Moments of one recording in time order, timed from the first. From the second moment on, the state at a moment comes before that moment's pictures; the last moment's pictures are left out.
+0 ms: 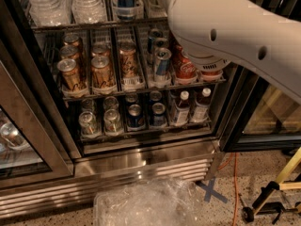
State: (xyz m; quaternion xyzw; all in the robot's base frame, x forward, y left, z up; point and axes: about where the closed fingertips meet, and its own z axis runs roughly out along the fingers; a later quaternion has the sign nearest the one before) arm 0.661 -0.028 1.155 -0.08 0.60 0.06 0.79
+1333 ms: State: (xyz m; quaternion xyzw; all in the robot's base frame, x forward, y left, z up) arm 0.626 -0.012 1.095 -0.16 0.66 0.19 0.71
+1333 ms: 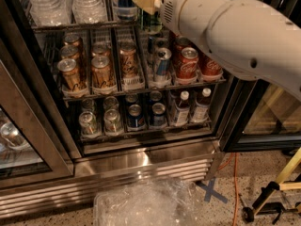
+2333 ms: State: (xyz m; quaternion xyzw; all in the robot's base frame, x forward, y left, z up) arm 0.604 0.009 1.099 -0.17 0.66 0.23 0.69
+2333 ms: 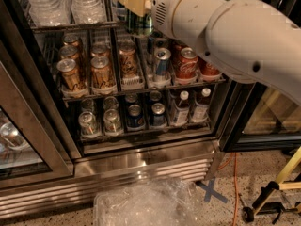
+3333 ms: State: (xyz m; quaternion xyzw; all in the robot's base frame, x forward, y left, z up) arm 0.471 0.047 1.067 -0.24 0.67 0.42 0.56
